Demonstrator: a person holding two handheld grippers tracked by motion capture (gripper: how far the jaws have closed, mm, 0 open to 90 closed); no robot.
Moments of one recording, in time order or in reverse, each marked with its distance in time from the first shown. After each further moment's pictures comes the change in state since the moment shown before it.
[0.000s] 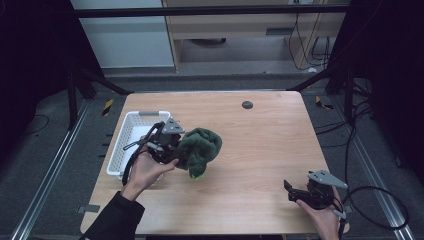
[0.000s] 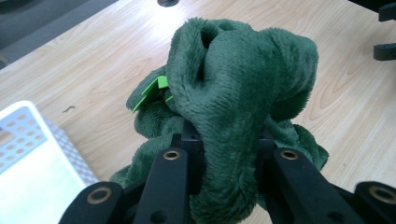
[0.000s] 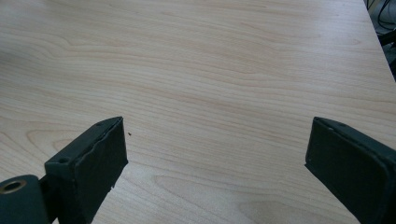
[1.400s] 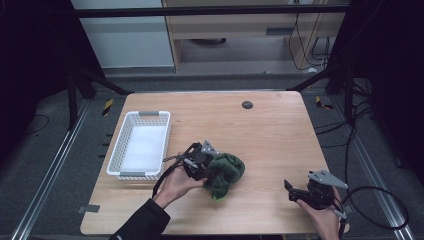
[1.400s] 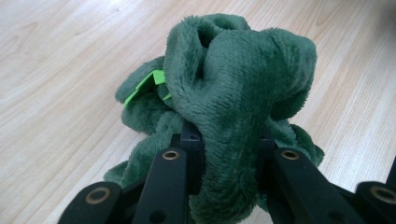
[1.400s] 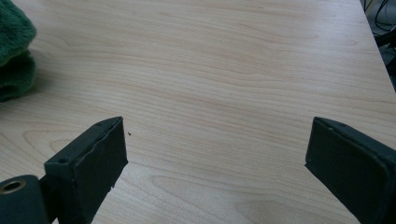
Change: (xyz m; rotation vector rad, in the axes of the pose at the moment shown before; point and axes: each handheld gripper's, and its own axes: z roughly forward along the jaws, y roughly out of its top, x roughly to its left) left arm -0.047 -0.017 0.090 0.140 -0.156 0.065; right arm -0.001 0.000 0.000 -0.002 -0.003 0.000
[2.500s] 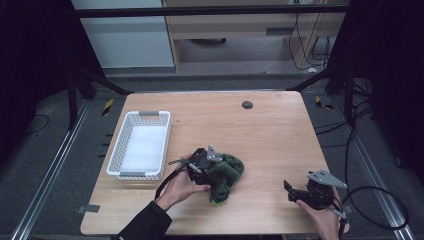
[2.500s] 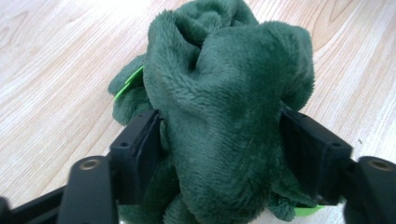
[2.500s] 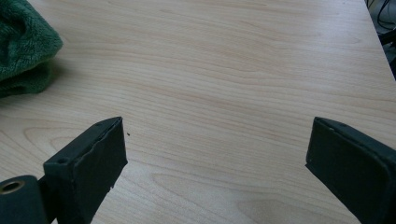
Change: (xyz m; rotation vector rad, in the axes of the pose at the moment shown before) left arm -0.001 -0.010 0.021 0.020 0.054 0.067; right arm 0.000 -0.001 0.001 0.007 0.002 -0.006
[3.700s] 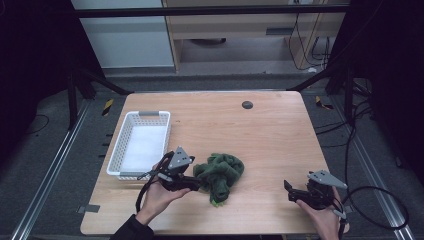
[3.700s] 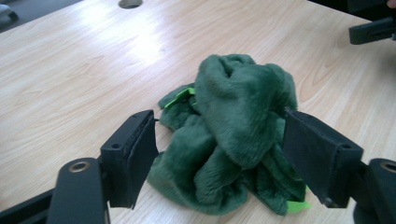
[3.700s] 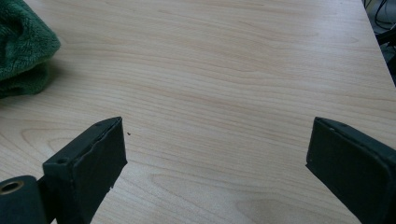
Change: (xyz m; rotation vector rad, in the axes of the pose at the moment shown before) left arm 0.009 -0.053 -0.055 -0.335 0.061 -0.135; right arm 0.000 0.000 0.000 -0.002 -0.006 0.004
